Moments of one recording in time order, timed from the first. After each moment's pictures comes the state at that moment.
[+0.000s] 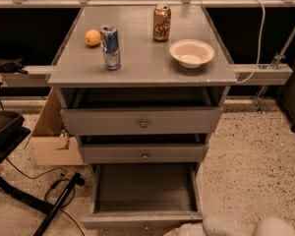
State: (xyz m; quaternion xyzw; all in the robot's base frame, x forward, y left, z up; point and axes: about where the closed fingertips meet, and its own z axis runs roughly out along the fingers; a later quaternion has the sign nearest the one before) arm 0.386 -0.092 0.068 -0.41 0.80 0.38 0.21
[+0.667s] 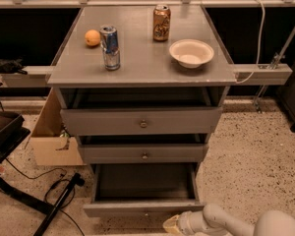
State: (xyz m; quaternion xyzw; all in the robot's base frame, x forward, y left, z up) arm 0.438 -0.100 0.101 -0.43 0.80 0.35 0.24
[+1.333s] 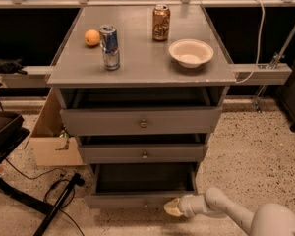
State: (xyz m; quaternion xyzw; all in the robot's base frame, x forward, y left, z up) arm 0.514 -0.102 0.144 -0.45 0.78 0.34 0.29
